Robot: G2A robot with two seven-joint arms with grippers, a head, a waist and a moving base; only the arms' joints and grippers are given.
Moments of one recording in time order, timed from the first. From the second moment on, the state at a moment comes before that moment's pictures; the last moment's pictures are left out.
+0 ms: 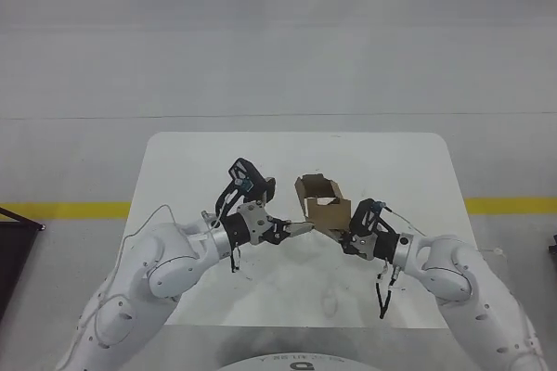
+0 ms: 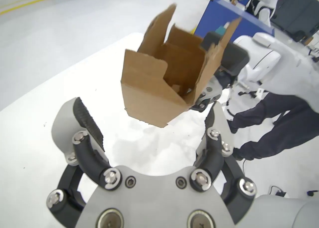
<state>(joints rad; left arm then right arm) 1.49 -1.10 -1.13 -2.12 0.76 -0.28 -0.56 -1.71 -0.95 1.40 -1.95 -0.86 -0.65 0.50</state>
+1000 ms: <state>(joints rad) 1.49 -1.08 -1.05 -2.29 1.31 -0.37 -0.69 -1.58 -0.96 1.28 -1.97 -0.72 -0.48 0.85</state>
